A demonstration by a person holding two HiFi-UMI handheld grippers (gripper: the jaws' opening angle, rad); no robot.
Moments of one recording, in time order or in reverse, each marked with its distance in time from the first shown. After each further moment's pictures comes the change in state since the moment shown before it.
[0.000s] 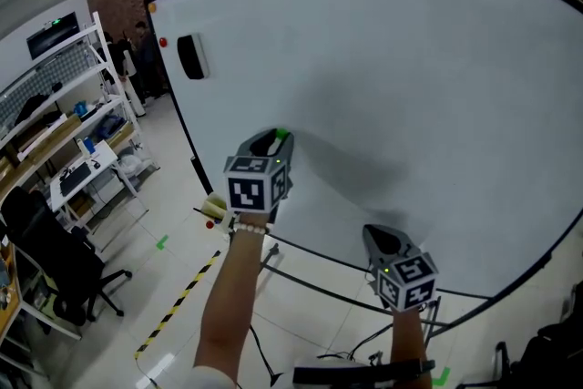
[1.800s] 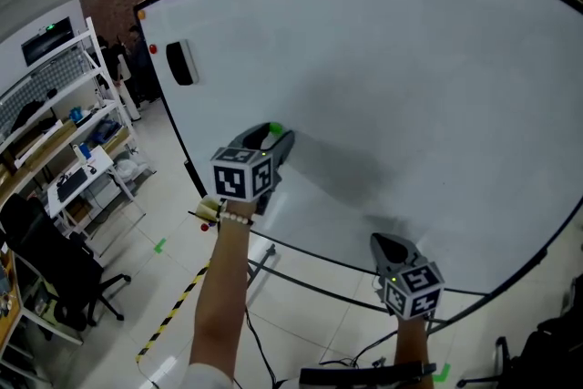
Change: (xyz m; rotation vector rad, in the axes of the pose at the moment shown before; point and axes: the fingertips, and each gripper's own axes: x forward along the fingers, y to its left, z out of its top) left arm 0.023 -0.004 0.001 -0.014 0.004 -0.133; right arm -0.034 -0.019 -0.015 0.015 0.008 -0.047
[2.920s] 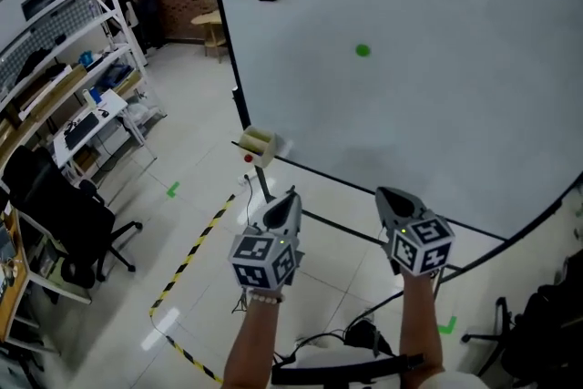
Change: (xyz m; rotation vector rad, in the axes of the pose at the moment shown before) left arm -0.305 -0.018 -0.193 -0.298 0.068 0.066; right arm 0.019 0.189 -0.021 0.034 0.064 0.033
